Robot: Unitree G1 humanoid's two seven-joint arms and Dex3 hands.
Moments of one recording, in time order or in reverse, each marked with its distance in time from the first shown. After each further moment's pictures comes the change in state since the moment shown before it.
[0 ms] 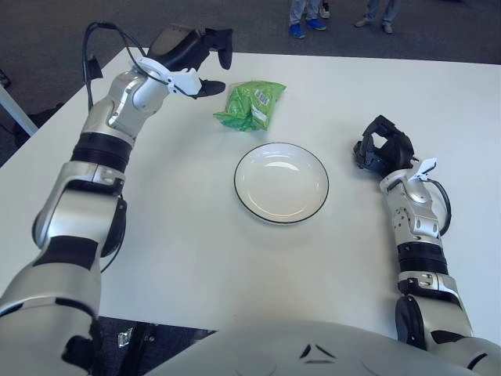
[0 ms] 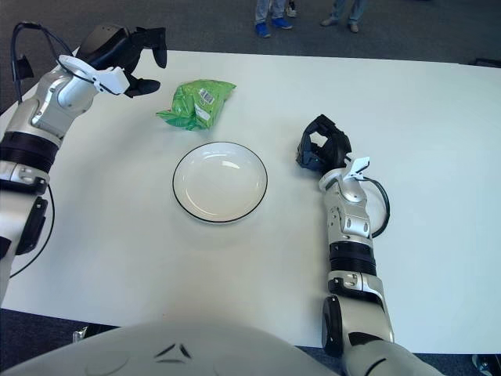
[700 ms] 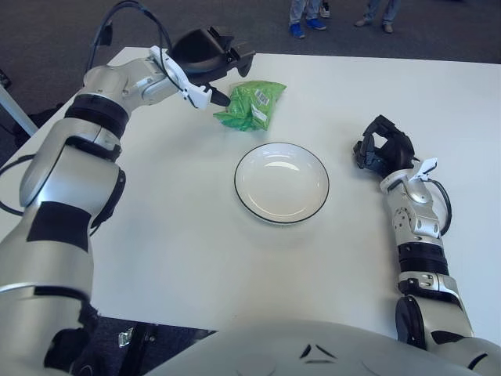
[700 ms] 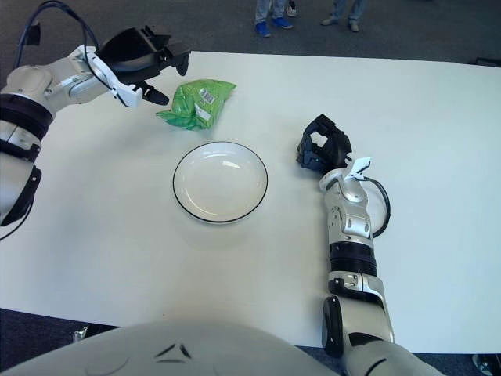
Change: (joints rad) left arm -0.278 0.026 -0.388 0.307 0.436 -0.166 0.391; right arm 0.003 0.003 -0.002 -0.007 0.004 0.007 0.017
